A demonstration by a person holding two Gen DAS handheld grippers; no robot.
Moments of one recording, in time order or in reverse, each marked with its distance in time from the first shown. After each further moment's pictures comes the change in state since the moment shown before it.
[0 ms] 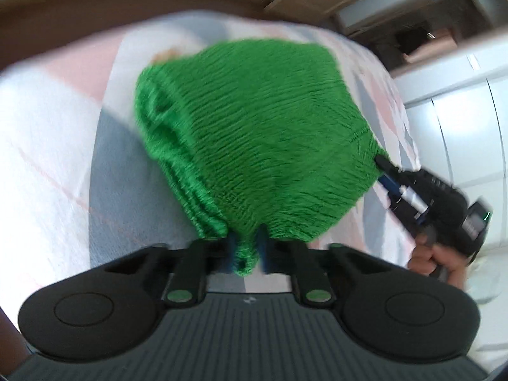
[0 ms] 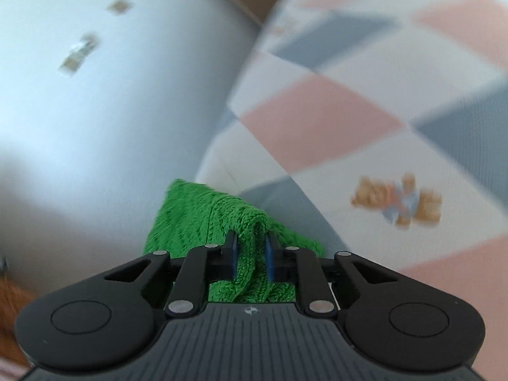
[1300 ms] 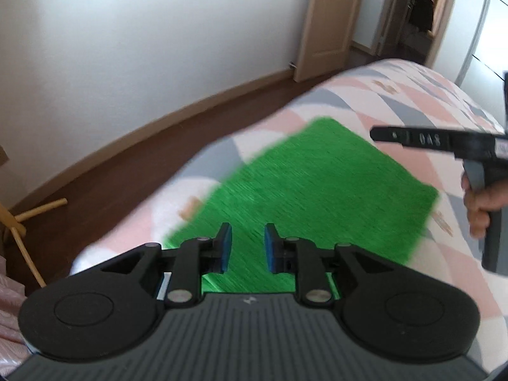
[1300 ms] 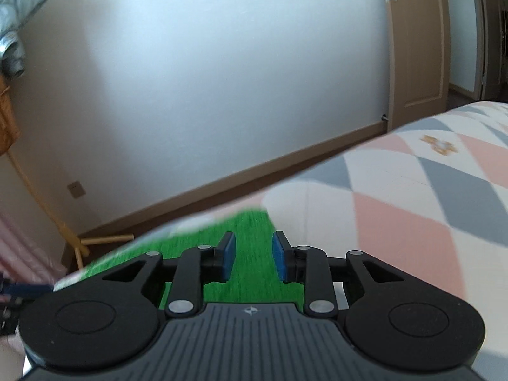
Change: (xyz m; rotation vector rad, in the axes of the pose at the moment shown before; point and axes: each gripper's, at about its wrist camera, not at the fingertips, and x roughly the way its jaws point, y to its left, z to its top) left arm 0.006 -0.080 -0.003 0.369 -0.290 0.431; right arm 0.069 0.080 0.011 -0.739 0.017 0.006
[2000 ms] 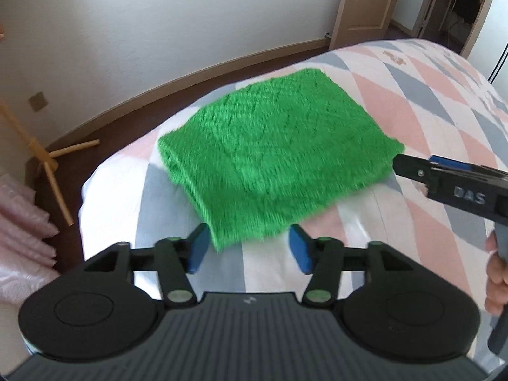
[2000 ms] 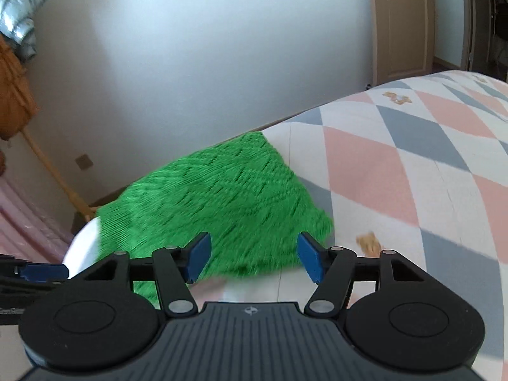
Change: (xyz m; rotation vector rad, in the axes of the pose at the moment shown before) left arm -0.076 -0.090 -0.050 -0.123 0.140 0.181; right arm -0.120 0.012 -0.055 0.065 0.084 0.004
